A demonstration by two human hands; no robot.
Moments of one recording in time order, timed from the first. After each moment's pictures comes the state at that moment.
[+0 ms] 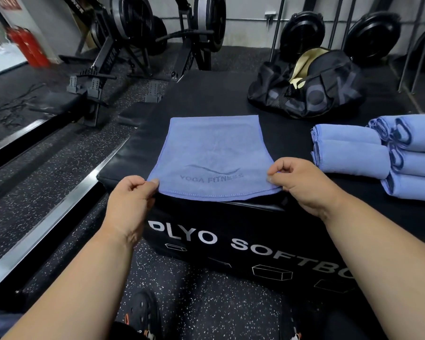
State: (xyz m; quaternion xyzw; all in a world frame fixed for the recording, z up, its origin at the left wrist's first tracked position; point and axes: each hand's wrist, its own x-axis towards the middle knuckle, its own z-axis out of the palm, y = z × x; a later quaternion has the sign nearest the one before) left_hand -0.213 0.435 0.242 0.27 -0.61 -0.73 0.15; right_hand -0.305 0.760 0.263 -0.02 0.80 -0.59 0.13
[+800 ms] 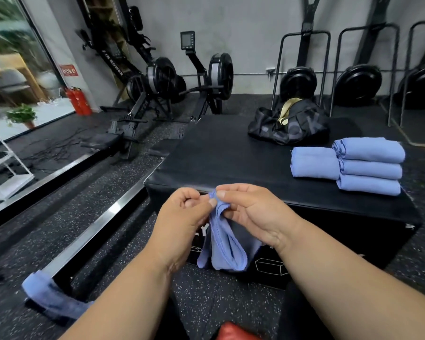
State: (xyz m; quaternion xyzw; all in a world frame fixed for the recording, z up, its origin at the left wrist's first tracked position) left_hand -0.008 0.551 0.370 0.07 -0.60 -0.79 0.09; right_hand -0.075 0.709 0.378 -0.08 0.53 -0.80 0.27
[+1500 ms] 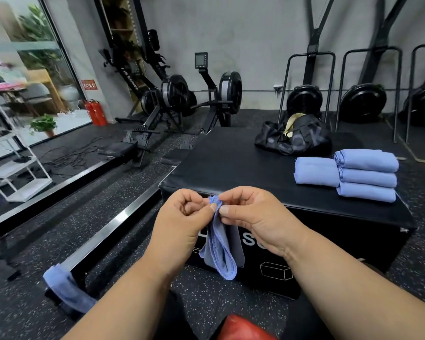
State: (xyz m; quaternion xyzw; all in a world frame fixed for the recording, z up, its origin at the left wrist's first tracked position) left_hand 0.067 0.548 0.399 0.02 -0.67 -0.72 0.17; right_hand -0.001 0.717 0.406 -0.19 0.57 -0.77 0.22
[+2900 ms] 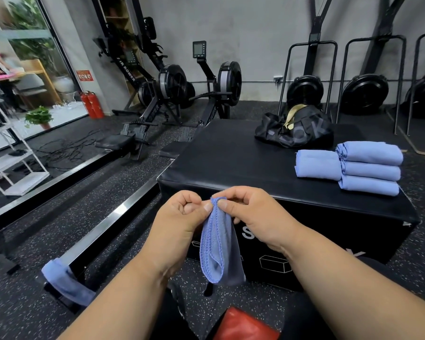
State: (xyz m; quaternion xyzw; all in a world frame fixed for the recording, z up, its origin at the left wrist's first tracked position) left_hand 0.061 0.543 0.390 0.05 -0.61 -0.79 0.10; right_hand -0.023 0.713 0.382 -0.25 0.69 -0.66 0.15
